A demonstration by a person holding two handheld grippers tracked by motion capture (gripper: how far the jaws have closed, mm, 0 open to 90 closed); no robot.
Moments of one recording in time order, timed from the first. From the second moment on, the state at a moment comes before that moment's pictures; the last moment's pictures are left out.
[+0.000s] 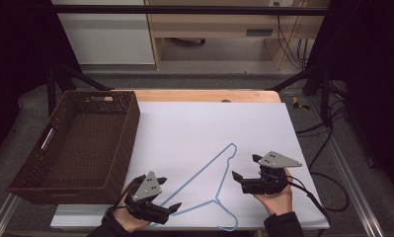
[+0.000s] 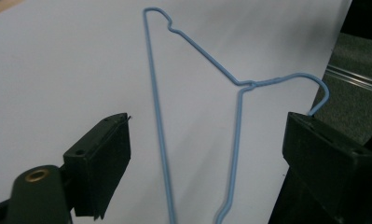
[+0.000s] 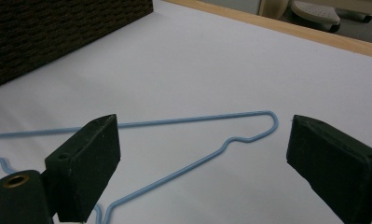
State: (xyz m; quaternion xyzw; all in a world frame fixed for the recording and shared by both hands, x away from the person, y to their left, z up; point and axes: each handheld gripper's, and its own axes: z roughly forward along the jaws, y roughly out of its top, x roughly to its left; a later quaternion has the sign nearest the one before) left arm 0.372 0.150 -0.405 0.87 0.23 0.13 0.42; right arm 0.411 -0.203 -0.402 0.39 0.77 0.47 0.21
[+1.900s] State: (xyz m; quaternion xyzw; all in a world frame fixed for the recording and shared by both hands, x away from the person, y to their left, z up) left arm 0.393 0.072 -0.460 0.95 0.17 0.06 0.27; right arm 0.408 -0.211 -0.410 0.39 0.77 0.46 0.20
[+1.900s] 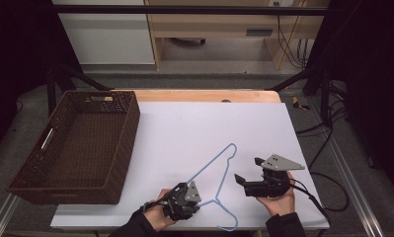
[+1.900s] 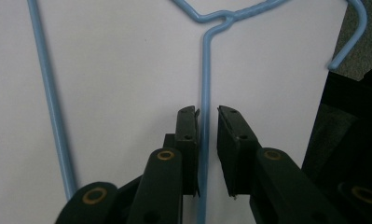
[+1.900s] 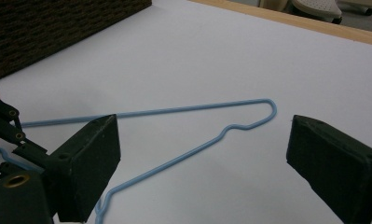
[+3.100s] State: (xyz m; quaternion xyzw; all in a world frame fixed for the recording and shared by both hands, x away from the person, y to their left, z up) left arm 0.388 0.074 -0.443 0.94 0.18 0.08 0.29; right arm 0.408 -0.210 -0.410 0.39 0.77 0.47 0.20
